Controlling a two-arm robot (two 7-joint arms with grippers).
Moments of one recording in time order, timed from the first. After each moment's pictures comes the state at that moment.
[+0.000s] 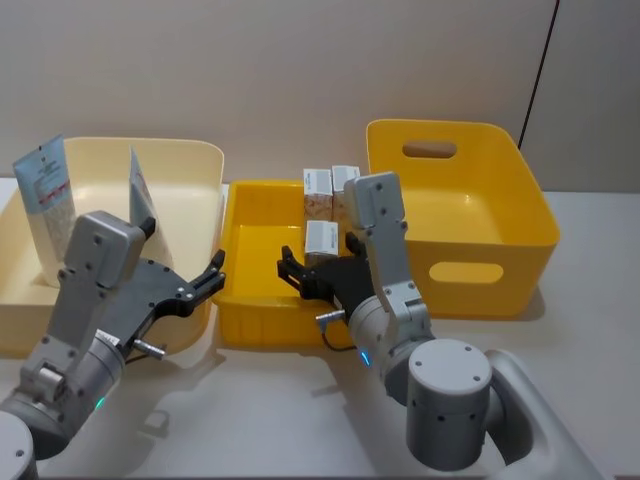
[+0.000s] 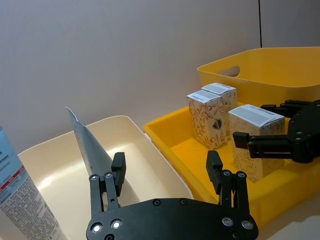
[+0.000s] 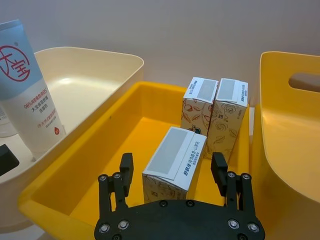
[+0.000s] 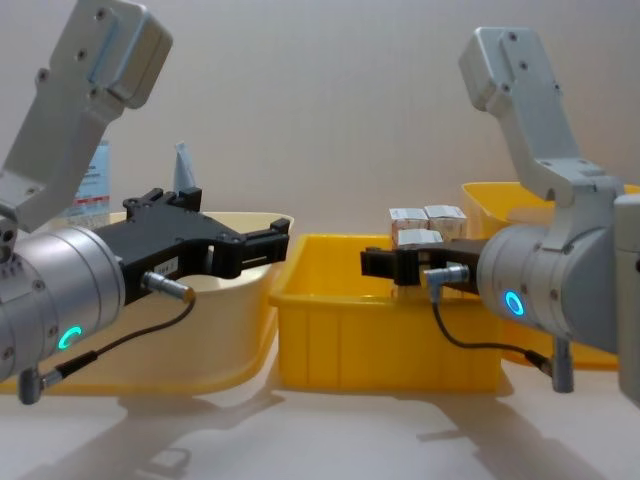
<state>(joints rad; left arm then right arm) -0.24 0.38 0.45 -1.63 -0.20 0.01 -0.01 0.28 0.02 -0.38 -1.50 0.09 0.38 -0.09</state>
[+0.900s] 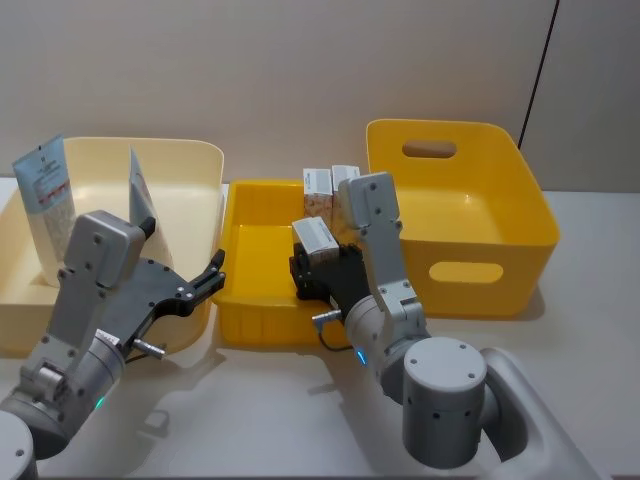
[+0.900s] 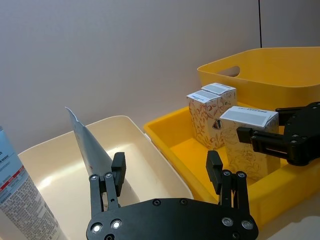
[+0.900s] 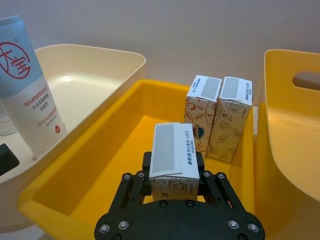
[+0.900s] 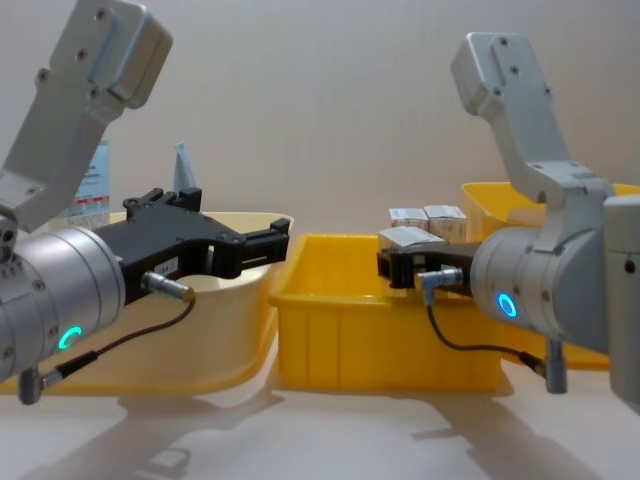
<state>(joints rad) -0.24 0.38 0.45 -1.63 -0.20 0.01 -0.01 0.29 0.01 -0.38 -1.48 0.08 0.38 -0.08</state>
